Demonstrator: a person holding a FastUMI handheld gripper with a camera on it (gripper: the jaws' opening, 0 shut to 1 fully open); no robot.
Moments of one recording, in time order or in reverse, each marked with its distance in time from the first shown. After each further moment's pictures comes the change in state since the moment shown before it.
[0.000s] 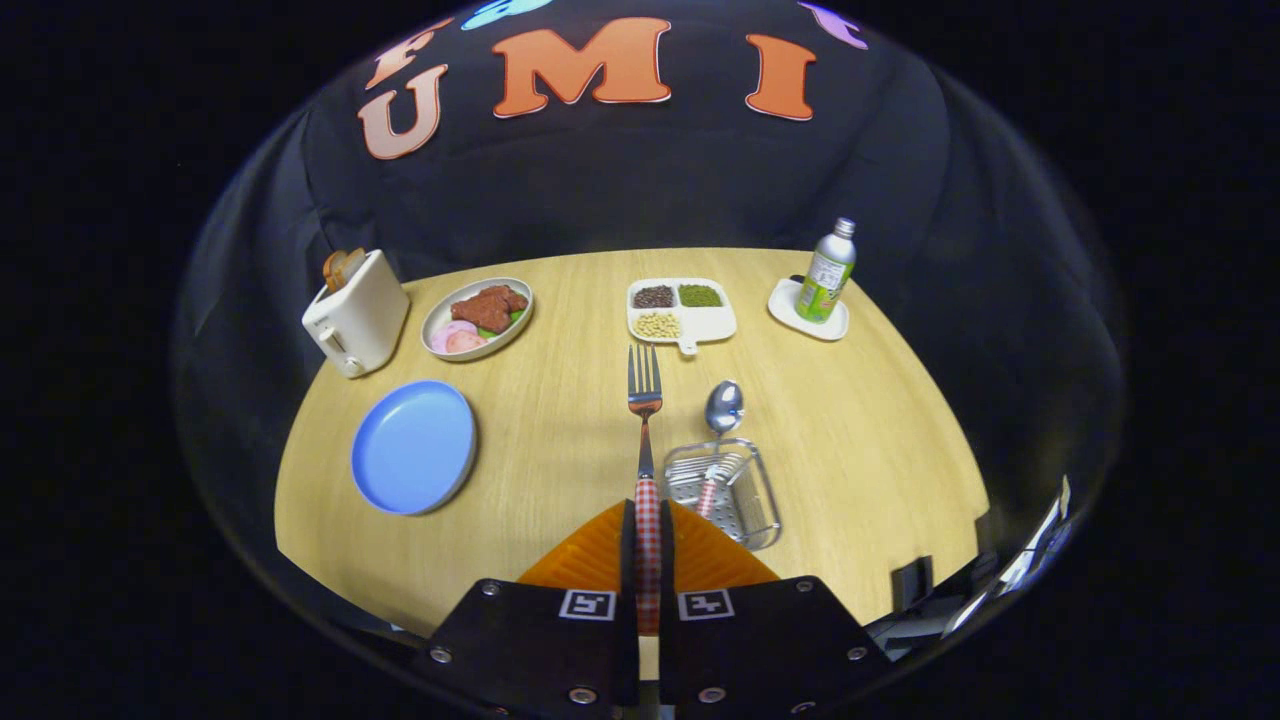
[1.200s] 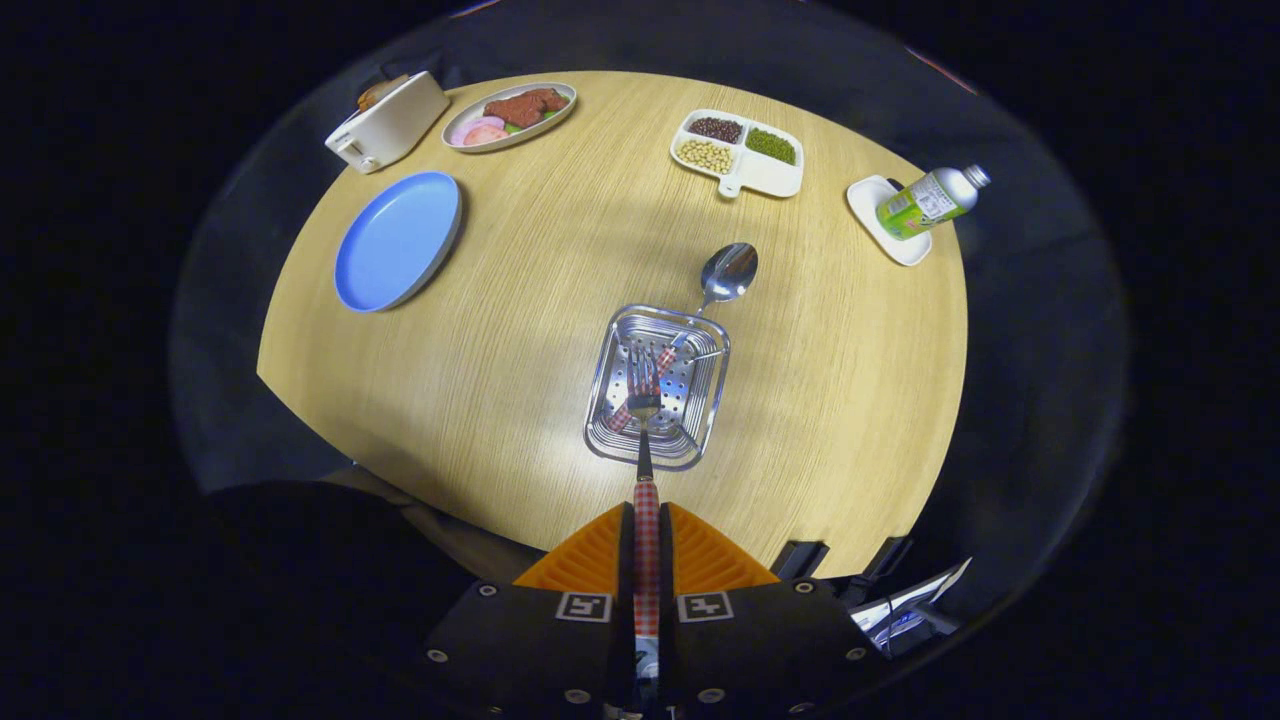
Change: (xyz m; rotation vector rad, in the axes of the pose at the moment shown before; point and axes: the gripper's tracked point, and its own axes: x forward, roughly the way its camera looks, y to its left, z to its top) arm 0.003 -0.045 -0.050 -0.354 0.681 0.144
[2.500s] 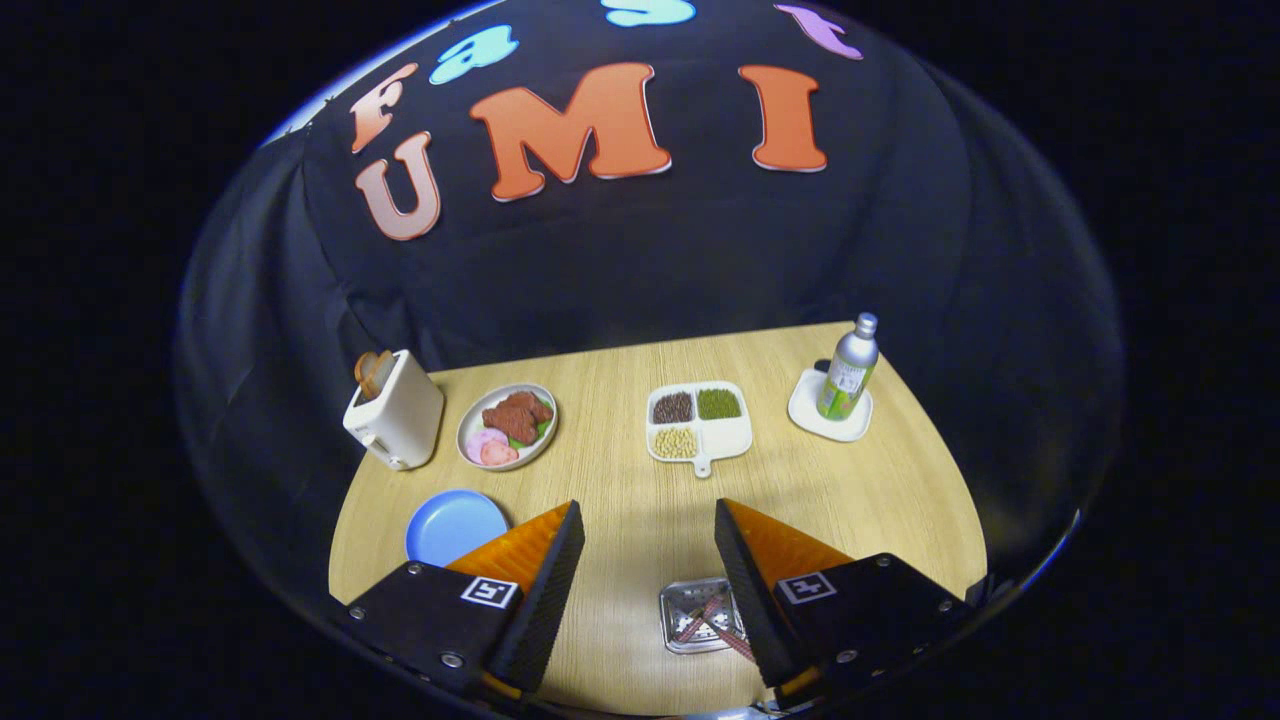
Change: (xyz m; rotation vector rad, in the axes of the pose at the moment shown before) arm -0.140 -0.014 0.147 0.356 -0.929 -0.024
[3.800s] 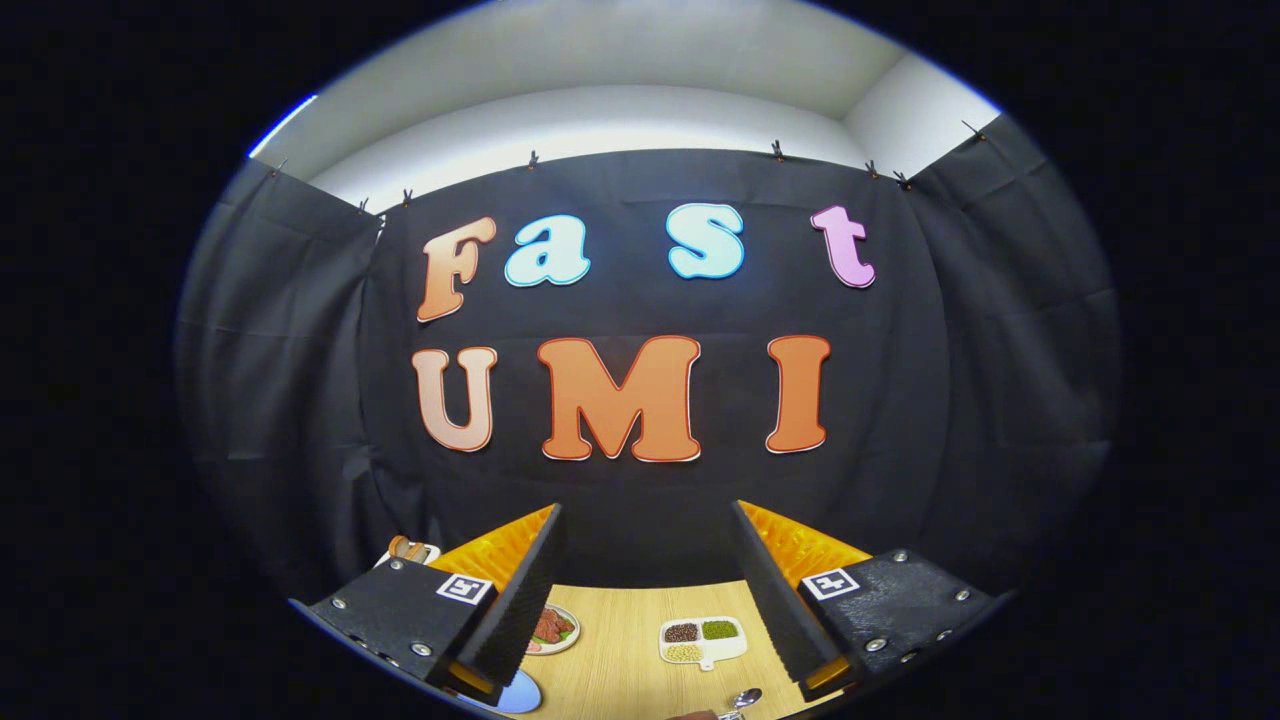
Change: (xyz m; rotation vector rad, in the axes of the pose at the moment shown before) arm -0.112 0.068 0.185 -0.058 -0.700 -0.034
